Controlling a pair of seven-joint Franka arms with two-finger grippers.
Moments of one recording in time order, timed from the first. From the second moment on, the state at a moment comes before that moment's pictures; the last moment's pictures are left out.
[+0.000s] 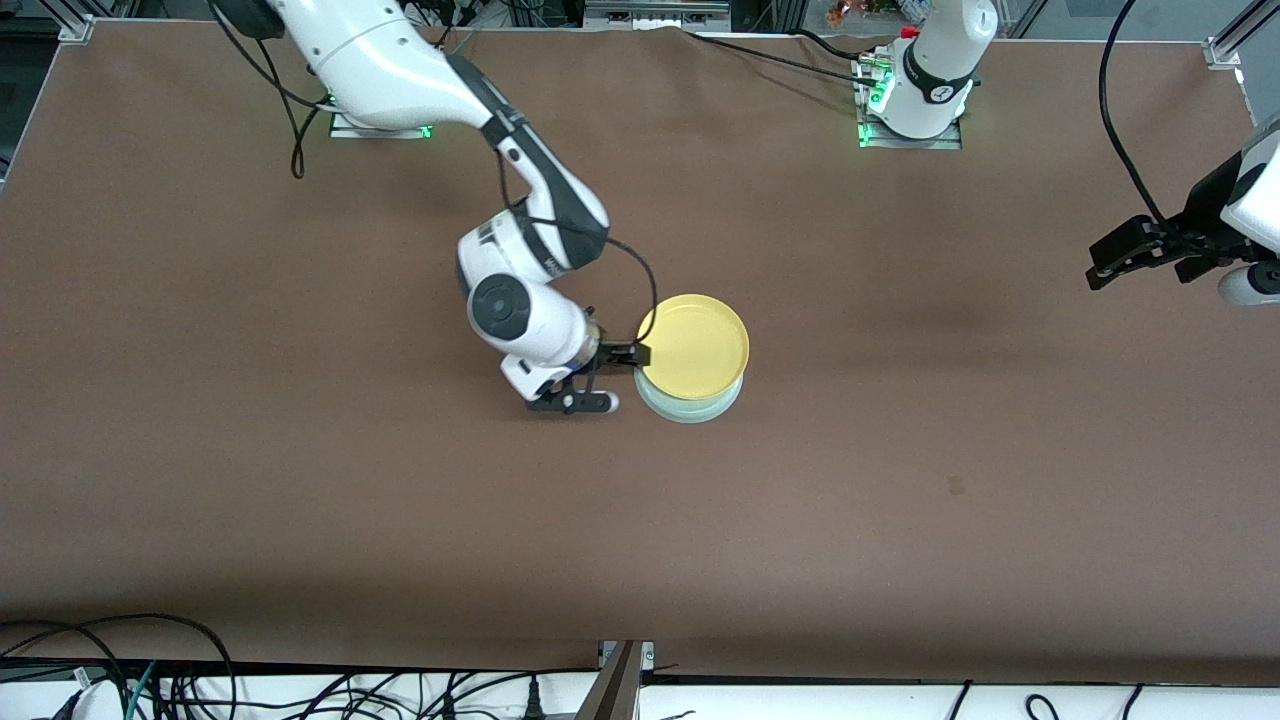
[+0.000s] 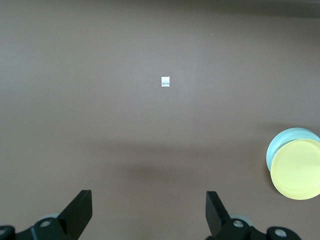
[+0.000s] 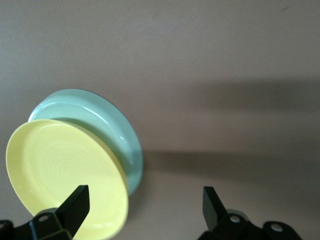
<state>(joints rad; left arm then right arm) 0.02 0.06 -0.04 -1.53 0.01 1.60 -0.14 0.51 0.76 0.08 -1.35 0.30 2.07 0.42</state>
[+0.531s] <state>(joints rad) 0.02 0.06 -0.04 -1.52 0.01 1.60 -0.14 0.24 0.66 0.07 -1.19 0.22 1.71 0.14</state>
